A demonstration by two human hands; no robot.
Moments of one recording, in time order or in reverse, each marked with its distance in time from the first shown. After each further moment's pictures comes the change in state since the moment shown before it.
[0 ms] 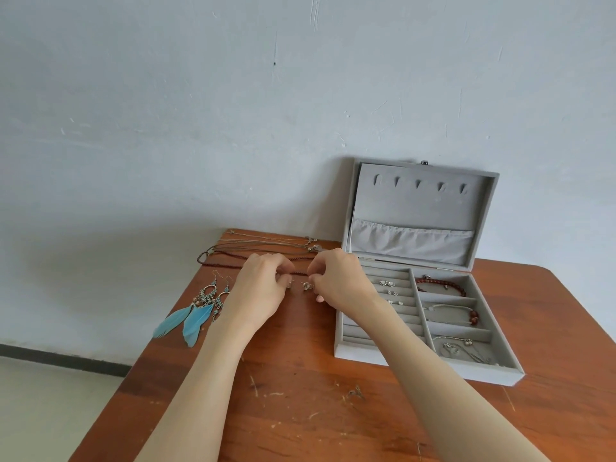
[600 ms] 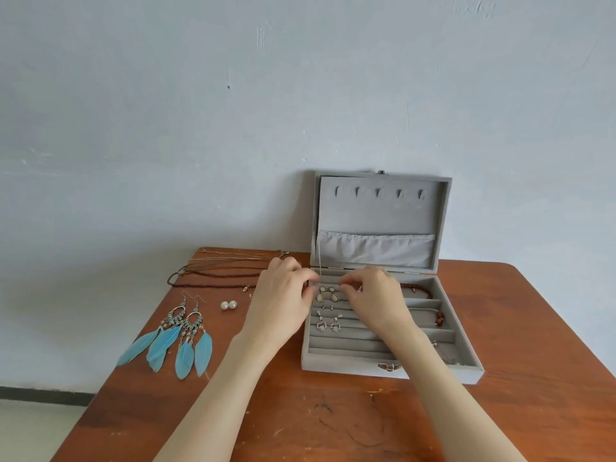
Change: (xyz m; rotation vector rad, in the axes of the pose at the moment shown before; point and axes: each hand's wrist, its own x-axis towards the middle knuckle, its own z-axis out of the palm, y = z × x) left_hand 0.000 0.056 0.035 0.113 0.064 0.313; right_hand -0.023 0.073 -0.038 -0.087 0.276 0.068
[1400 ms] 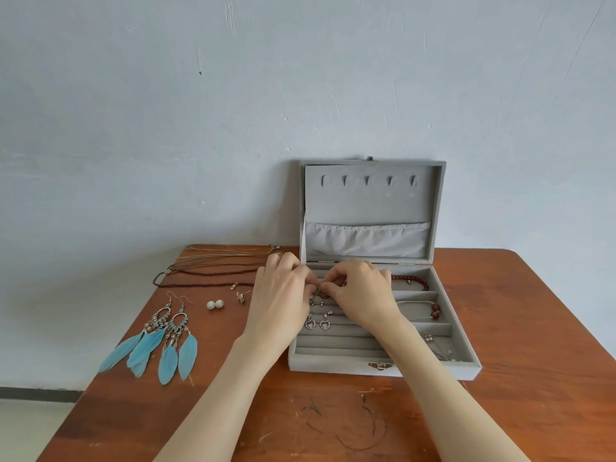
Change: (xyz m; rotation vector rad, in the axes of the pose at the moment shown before) left_hand 0.004 0.007 0.022 0.132 -0.010 0.023; right_hand 0.008 0.003 0.005 -0.016 -0.037 -0.054
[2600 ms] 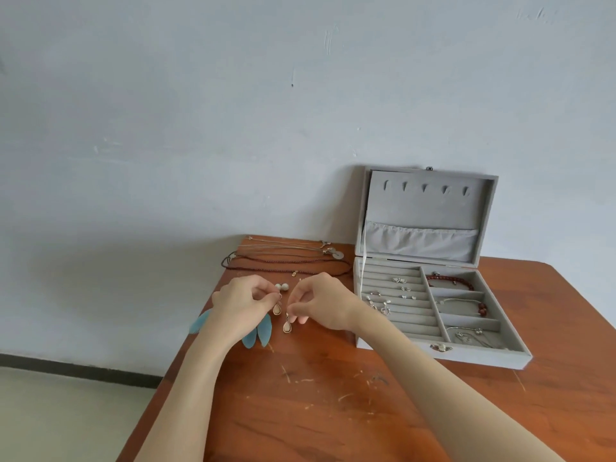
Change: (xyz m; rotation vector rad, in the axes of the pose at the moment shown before) left_hand -0.067 -0.100 -0.079 -0.459 -0.195 -0.576; right_hand -0.025 -0.104 0.049 0.293 -0.524 -0.138
